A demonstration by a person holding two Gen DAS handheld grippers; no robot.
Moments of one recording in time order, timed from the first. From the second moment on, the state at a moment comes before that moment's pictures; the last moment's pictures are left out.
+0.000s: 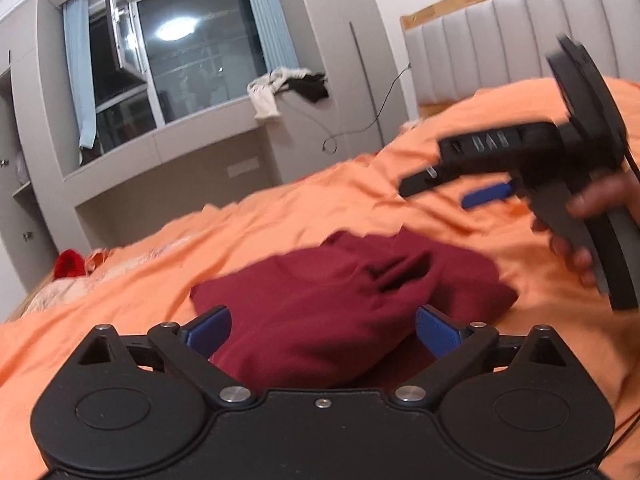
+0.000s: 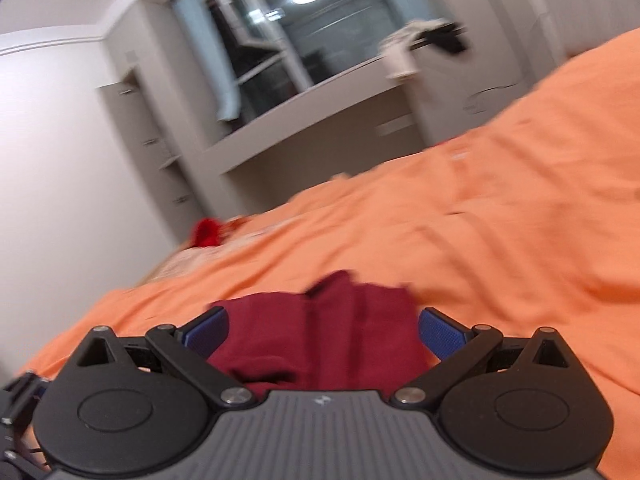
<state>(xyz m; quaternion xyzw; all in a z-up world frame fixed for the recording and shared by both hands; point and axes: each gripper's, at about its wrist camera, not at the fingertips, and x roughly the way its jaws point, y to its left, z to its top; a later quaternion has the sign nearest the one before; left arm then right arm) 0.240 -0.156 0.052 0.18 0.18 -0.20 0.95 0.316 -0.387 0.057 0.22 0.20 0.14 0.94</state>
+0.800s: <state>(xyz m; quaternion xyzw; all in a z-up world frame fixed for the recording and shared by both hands) 0.255 -0.130 0.020 0.16 0.17 -0.18 0.96 0.404 -0.325 0.024 0.15 0.30 0.18 0.92</state>
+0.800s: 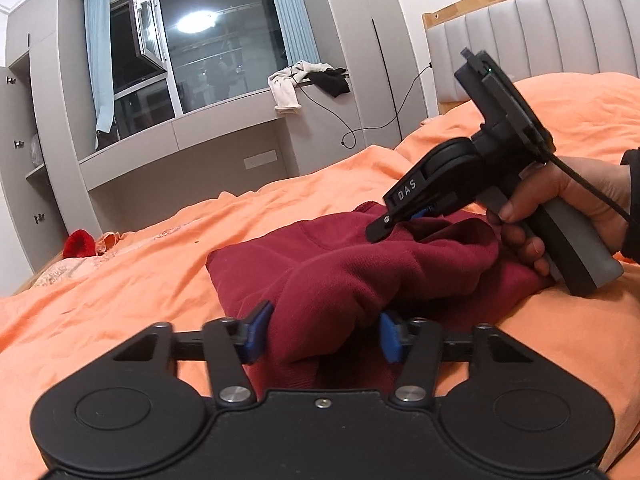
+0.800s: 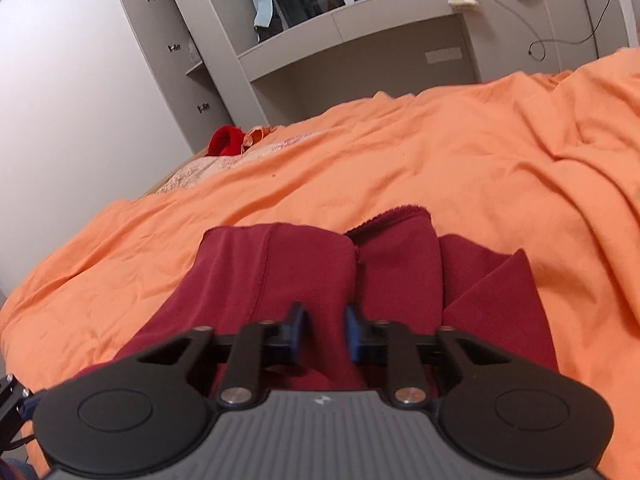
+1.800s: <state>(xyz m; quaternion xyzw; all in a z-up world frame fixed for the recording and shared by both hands) 0.253 -0.194 0.022 0.20 0.18 -0.23 0.94 0.353 -0.409 0.033 0.17 0.25 0.09 0.95</state>
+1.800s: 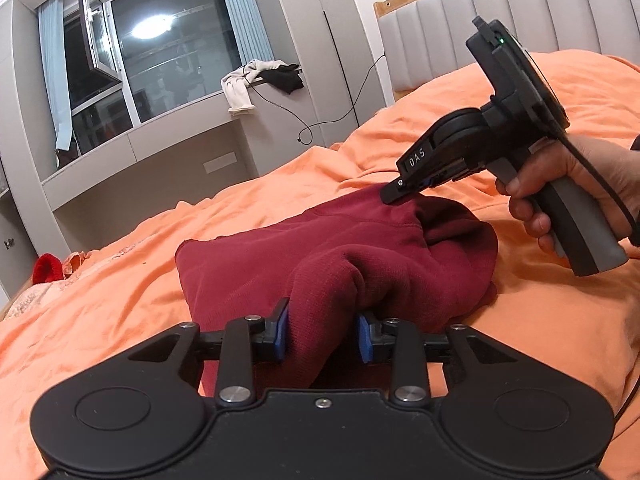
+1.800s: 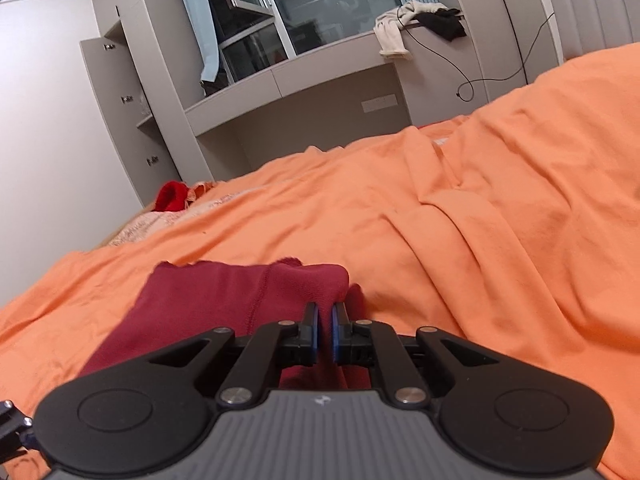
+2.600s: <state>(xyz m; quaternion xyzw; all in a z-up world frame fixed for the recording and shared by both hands) 0.297 -0.107 0.055 -0.06 0.24 -0.17 0.95 0.310 -0.391 0.042 0.08 0.23 0.09 0.97</state>
